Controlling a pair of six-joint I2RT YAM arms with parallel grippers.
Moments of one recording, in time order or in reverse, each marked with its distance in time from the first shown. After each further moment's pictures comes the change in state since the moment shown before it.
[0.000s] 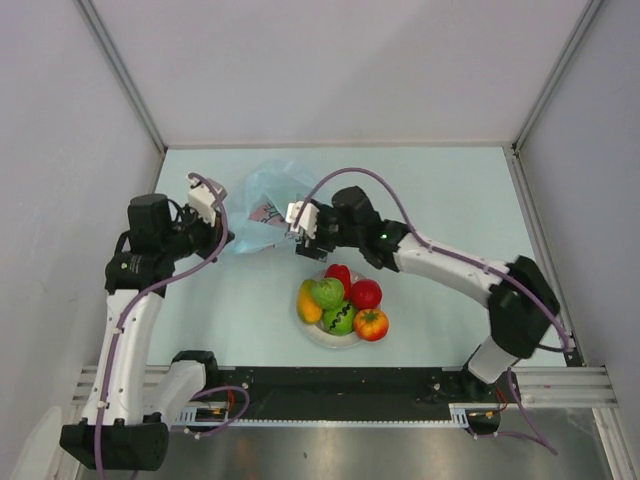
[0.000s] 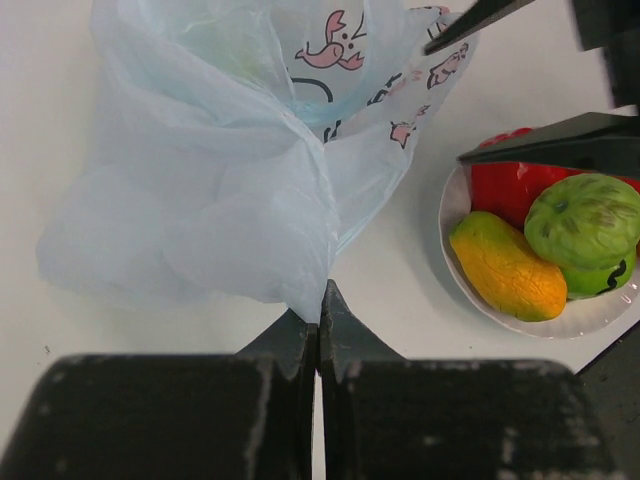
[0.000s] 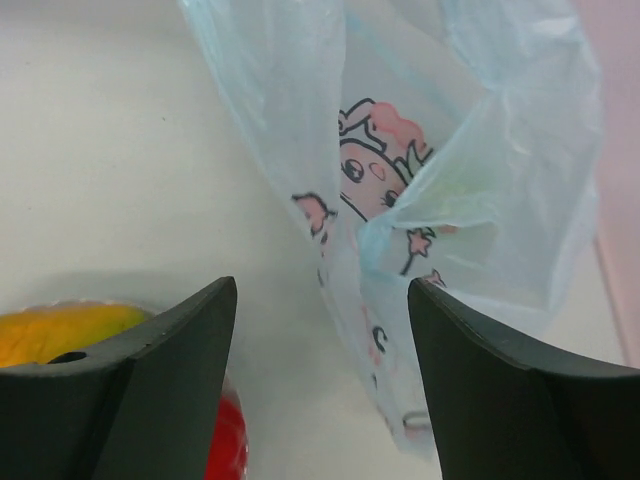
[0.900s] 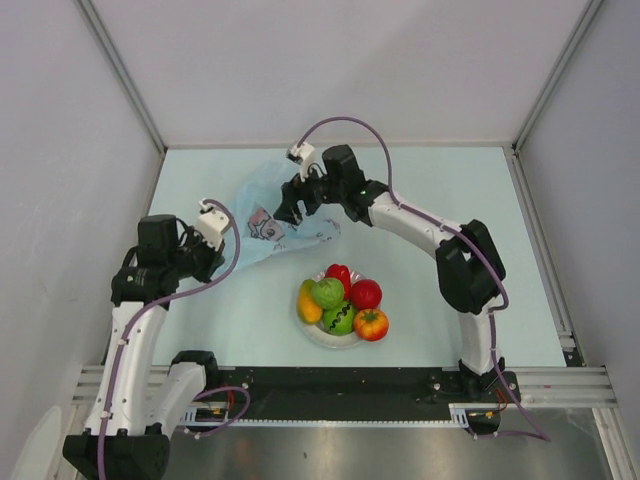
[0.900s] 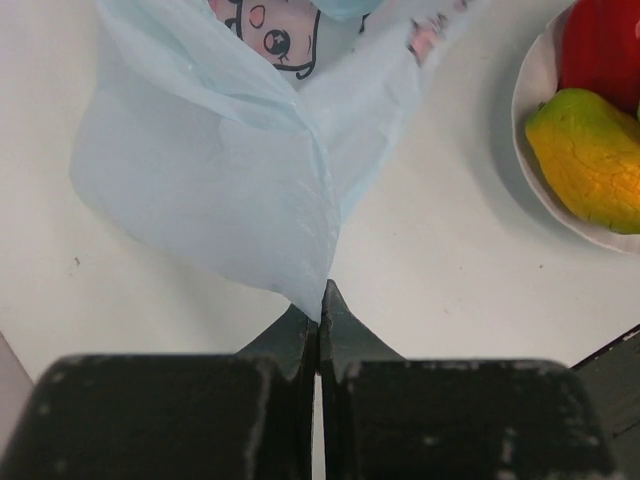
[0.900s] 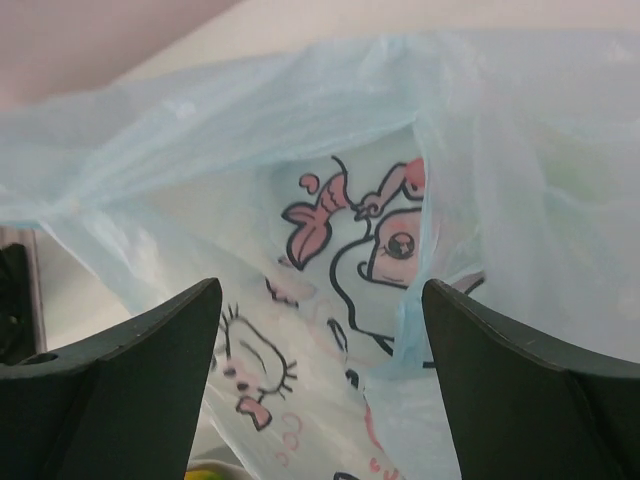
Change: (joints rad) left arm 0.000 -0.076 -0.127 -0.099 -0.146 0.161; right arm -0.135 0.437 0.450 -0.013 -0.222 0.626
